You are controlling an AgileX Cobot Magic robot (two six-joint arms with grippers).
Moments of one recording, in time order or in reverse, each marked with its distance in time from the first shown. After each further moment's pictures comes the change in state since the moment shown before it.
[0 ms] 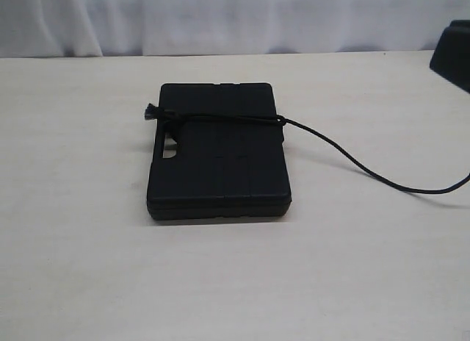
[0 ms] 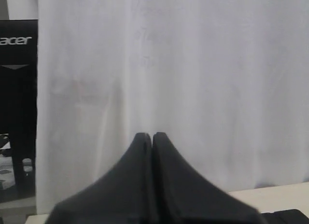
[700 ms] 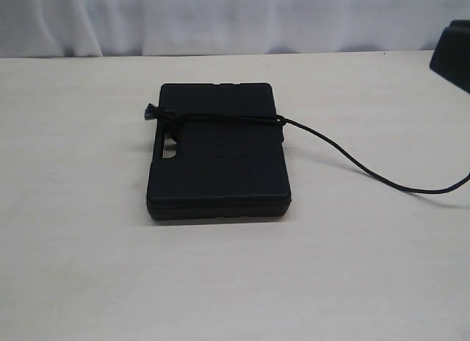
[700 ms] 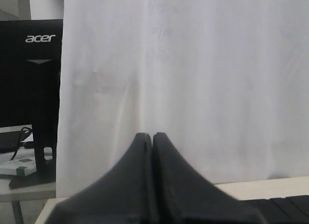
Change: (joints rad) left arm 0.042 -0.261 0.093 0.007 0.155 0.000; right arm 0.000 0.000 0.000 0.000 0.000 0.000
